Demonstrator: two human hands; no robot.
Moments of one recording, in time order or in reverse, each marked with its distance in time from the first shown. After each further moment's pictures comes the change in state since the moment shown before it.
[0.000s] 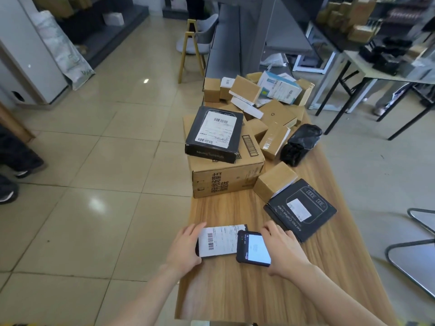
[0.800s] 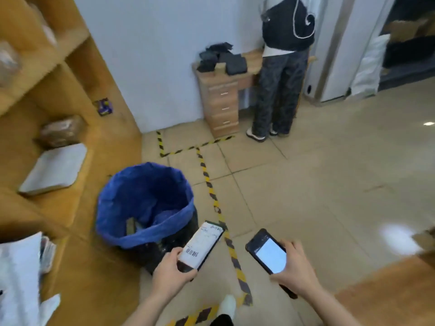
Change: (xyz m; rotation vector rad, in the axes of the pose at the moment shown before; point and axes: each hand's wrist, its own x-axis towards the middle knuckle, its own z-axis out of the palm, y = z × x) left_hand -0.479 -0.053 0.061 -0.360 0.848 -1.348; right_hand -0.062 -0.303 0.041 0.338 -0.238 -0.747
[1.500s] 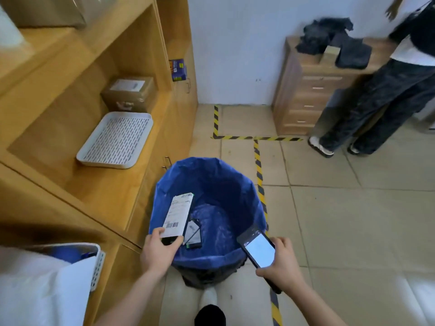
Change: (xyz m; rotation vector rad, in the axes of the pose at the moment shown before) left_hand 0.244 -0.213 -0.160 -0.279 0.359 -0.492; right_hand 0.219 -0.310 0.176 -0.005 -0.209 -0.208
